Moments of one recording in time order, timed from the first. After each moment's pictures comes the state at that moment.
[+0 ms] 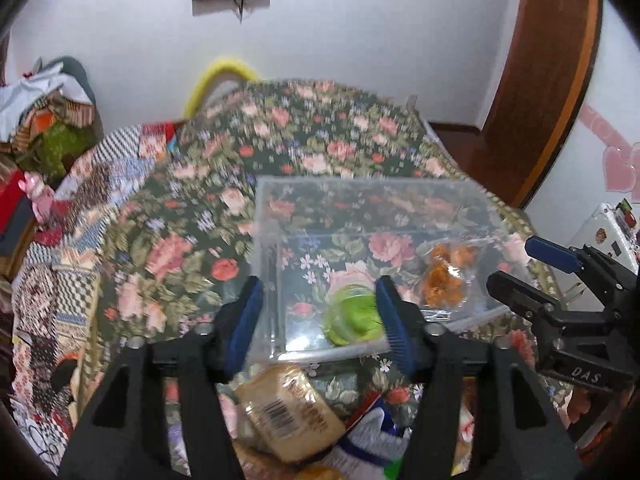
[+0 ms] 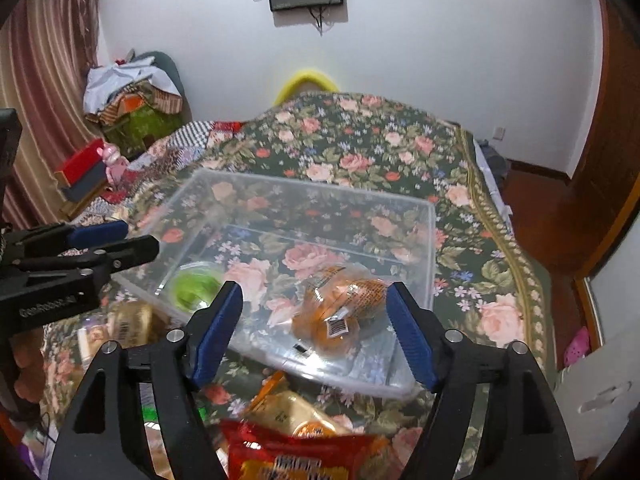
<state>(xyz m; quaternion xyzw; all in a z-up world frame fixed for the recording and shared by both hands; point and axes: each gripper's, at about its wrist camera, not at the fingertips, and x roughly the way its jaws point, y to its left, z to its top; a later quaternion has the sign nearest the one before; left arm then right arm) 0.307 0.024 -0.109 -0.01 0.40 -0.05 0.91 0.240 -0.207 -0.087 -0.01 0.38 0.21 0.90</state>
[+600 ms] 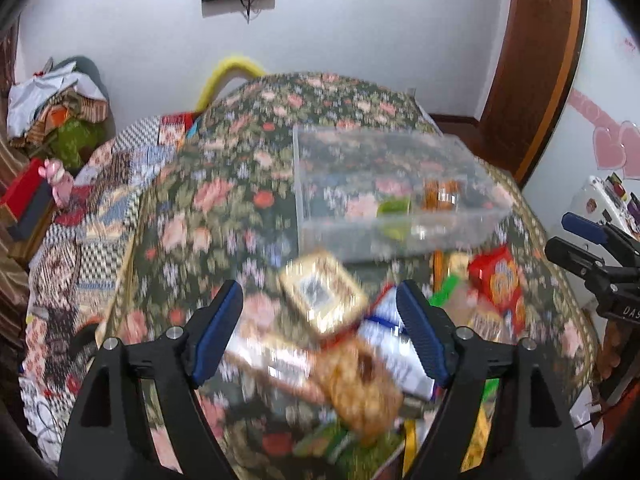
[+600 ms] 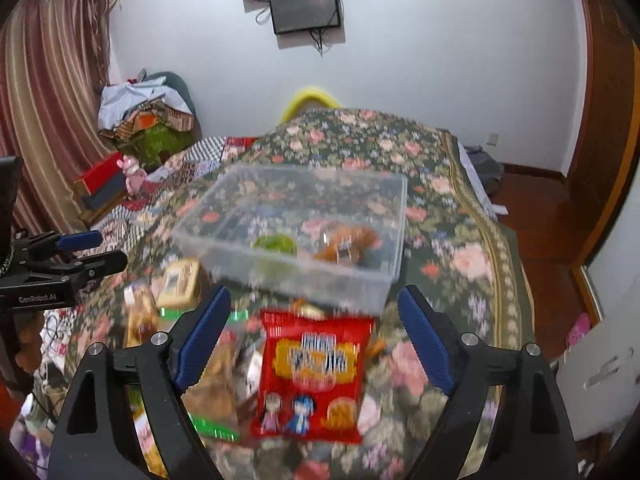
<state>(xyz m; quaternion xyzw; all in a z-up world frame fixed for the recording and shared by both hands) 0.205 0.050 -0.119 0.00 0.42 -0.04 0.91 0.159 -0.235 -0.083 0.01 0.36 0.21 0.91</state>
